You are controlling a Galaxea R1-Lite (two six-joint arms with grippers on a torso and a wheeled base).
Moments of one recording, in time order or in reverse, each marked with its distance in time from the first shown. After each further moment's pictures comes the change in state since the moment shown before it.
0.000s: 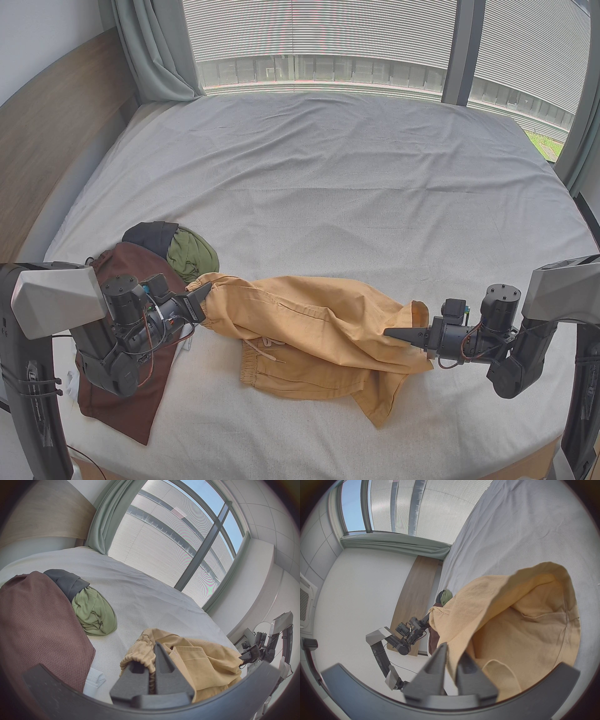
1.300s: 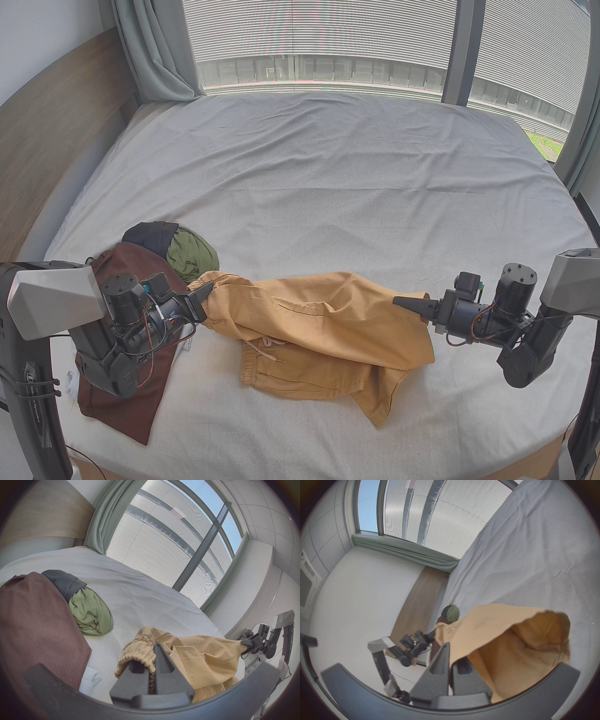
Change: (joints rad) left arm -0.013 -0.020 0.012 0.000 -0.005 -0.009; right arm -0.001 -0.119 -0.021 0.000 -0.084 0.000
